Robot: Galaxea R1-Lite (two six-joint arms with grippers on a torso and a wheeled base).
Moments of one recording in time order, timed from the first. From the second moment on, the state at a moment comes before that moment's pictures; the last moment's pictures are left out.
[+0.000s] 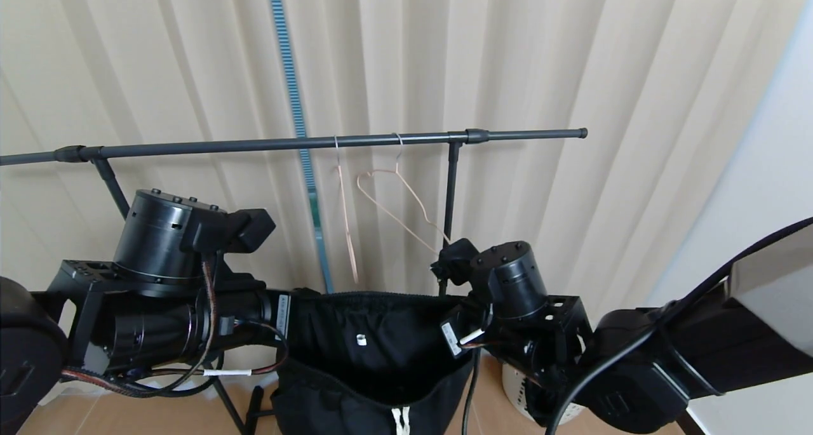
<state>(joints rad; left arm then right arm) -0.49 1.54 -0.76 -0.10 -0.01 -0.24 0.77 2.01 -0.93 -0.47 -0.36 0.06</state>
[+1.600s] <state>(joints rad) -0.47 1.60 -0.53 -0.41 0.00 -0.07 0.80 1.89 -1.03 -0.23 -0.69 0.07</state>
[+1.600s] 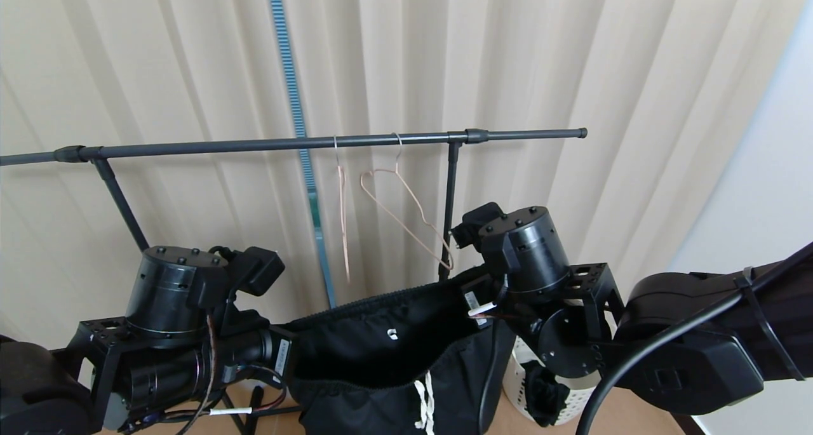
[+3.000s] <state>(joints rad) -0.48 1.57 -0.52 -0.41 0.00 -0.07 0.80 1.90 -1.03 -0.23 -0.70 0.07</state>
